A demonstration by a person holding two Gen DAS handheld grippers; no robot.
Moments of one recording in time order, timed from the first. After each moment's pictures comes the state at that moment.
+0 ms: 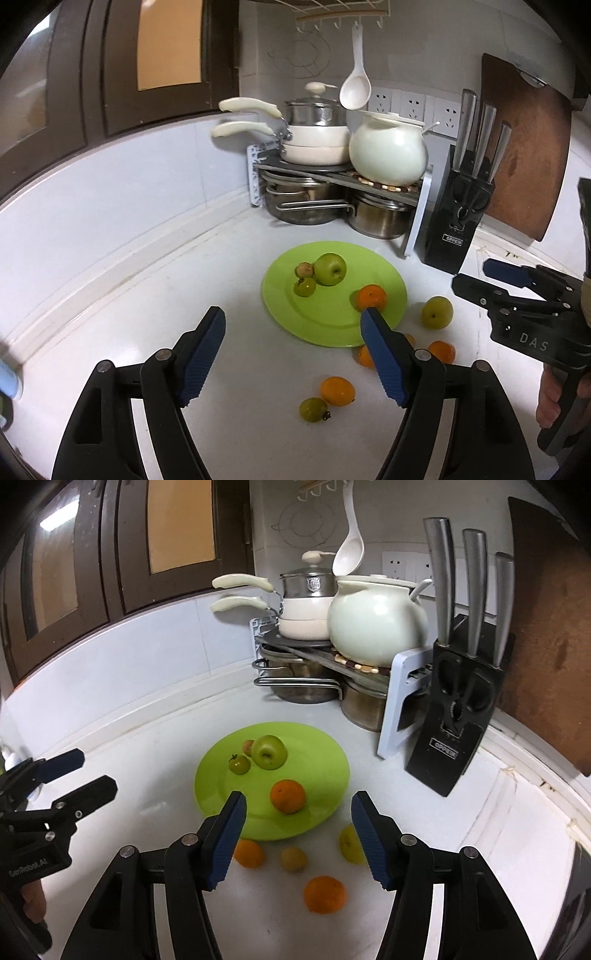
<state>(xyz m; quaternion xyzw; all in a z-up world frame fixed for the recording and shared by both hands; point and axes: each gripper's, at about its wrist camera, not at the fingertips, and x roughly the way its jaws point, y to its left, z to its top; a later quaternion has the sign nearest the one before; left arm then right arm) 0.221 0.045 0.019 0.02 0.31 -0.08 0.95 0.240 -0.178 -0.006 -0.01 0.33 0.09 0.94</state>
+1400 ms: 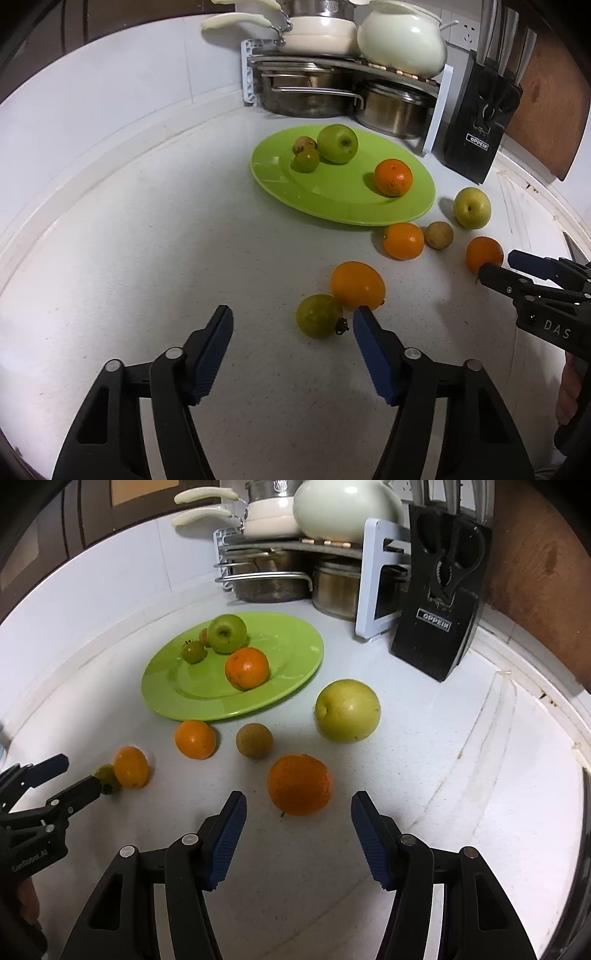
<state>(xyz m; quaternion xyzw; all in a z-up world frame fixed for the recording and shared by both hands) 0.229 0.037 -0.096 0.02 0.44 -0.09 0.89 0.233 -0.191 -0.103 -0.01 0.46 0.05 0.89</state>
